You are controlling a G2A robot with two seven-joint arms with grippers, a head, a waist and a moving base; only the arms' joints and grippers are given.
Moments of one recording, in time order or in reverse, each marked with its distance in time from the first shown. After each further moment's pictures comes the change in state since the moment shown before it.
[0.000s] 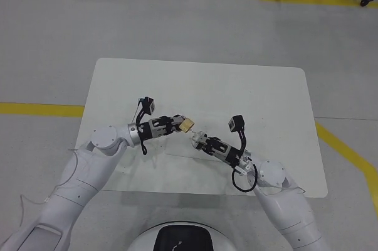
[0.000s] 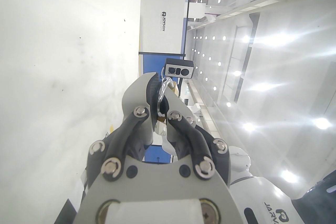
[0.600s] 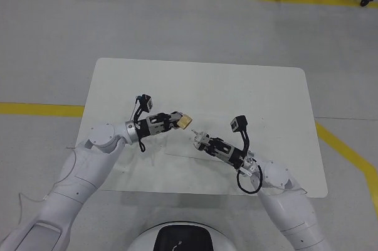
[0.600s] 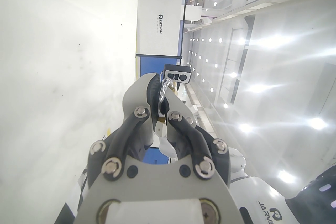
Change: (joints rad) left arm -0.019 0.003 -0.007 0.030 -0.027 -0.009 -0.008; right arm -0.014 0.008 0.021 -0.013 0.038 -0.019 0.039
